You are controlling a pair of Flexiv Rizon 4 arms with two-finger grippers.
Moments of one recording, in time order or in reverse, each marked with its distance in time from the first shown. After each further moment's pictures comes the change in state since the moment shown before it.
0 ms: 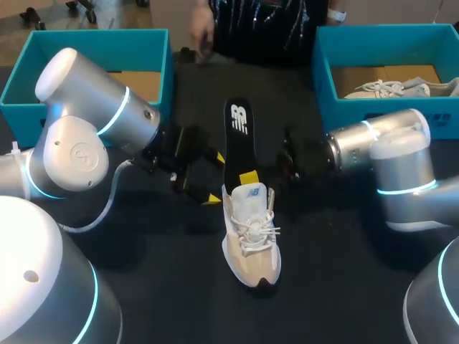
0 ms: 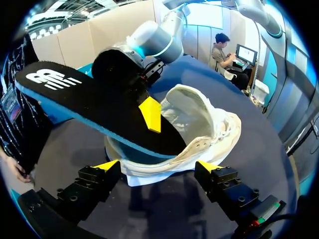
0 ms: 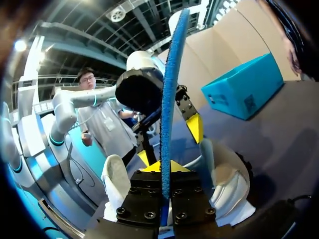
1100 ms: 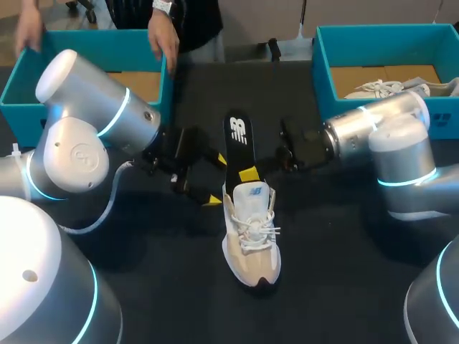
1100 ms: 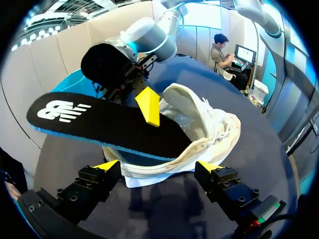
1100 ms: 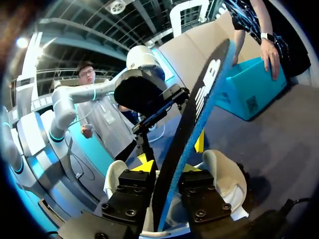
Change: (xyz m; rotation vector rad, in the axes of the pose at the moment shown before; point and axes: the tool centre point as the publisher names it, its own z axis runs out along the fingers) left arm 0.003 -0.002 0.002 0.010 0.005 0.007; right arm 0.001 0.014 -0.002 0.081 -0.004 -0.027
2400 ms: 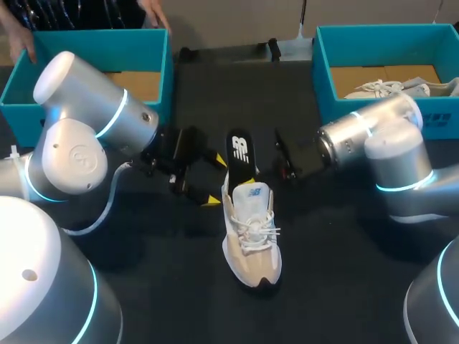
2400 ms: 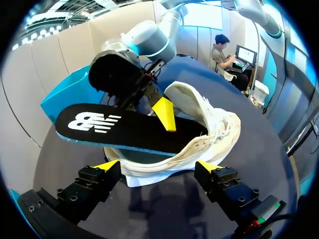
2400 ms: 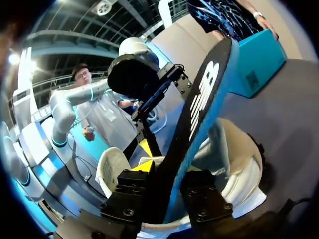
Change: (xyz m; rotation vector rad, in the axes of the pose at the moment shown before) left arm 0.000 0.003 -0.001 0.004 -0.005 -0.006; right arm 0.007 -0.025 0.009 0.077 0.025 0.111
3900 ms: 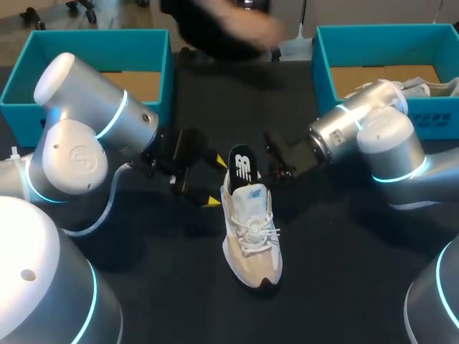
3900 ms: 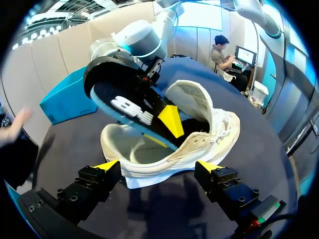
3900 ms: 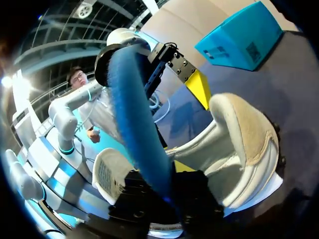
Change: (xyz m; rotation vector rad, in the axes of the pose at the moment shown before) left arm 0.001 0.001 0.002 0.007 0.007 -0.002; right arm 0.009 -0.013 0.008 0.136 0.054 0.157
